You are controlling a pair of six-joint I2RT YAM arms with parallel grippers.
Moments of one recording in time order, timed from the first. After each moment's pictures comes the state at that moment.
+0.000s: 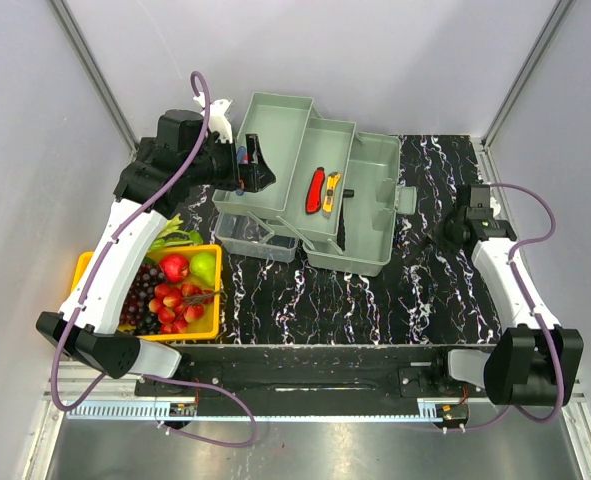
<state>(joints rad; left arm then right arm) -0.39 1.40 1.71 -0.84 0.28 -0.29 -0.03 1.23 0.95 -0.64 0.04 0.76</state>
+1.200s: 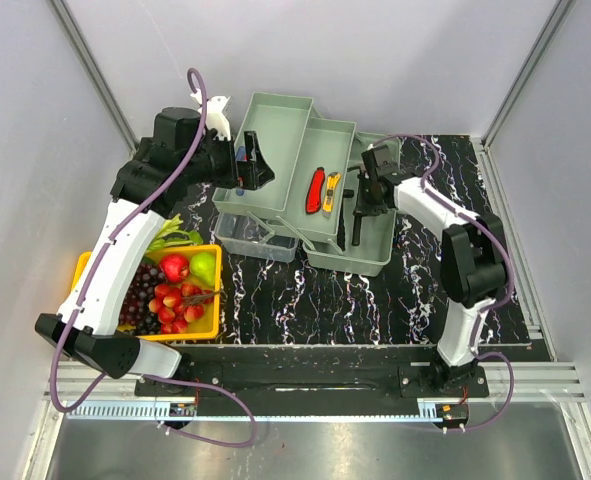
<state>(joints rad) -0.39 1.40 1.73 -0.85 0.28 -0.28 0.36 1.87 1.46 -0.55 0.04 0.44</state>
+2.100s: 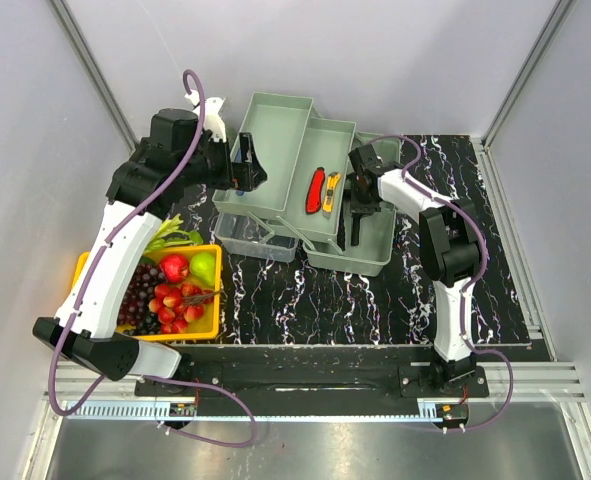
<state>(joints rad) -0.38 1.38 1.74 -0.89 0.21 -0.26 0.37 2.13 1.67 -0.64 0.12 0.41</state>
